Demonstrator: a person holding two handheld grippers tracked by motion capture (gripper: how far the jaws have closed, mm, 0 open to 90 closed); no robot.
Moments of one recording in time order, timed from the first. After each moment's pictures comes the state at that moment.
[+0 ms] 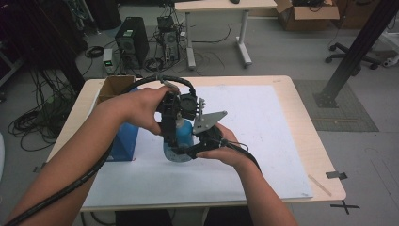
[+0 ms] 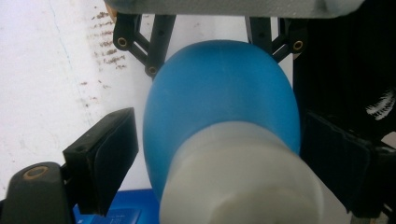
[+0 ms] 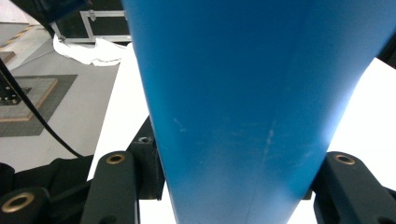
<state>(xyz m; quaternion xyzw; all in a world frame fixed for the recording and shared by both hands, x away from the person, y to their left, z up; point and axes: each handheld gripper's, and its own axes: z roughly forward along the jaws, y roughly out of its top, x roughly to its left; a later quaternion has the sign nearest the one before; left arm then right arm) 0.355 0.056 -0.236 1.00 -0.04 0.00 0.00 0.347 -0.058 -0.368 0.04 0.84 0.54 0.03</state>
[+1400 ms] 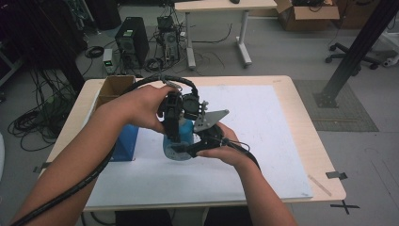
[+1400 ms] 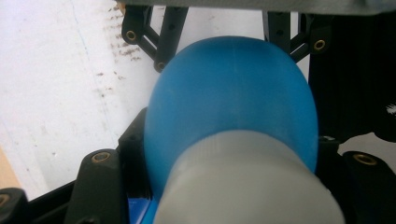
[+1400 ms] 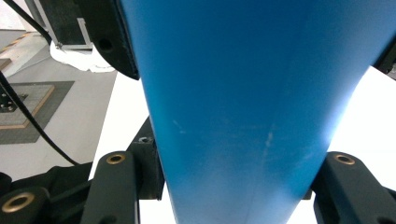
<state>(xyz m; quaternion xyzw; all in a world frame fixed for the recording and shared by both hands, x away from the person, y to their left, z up) 0.351 0.049 -0.232 1.00 -0.03 0.02 -0.02 0.347 -0.060 -0.362 0.04 0.84 0.54 0.04</state>
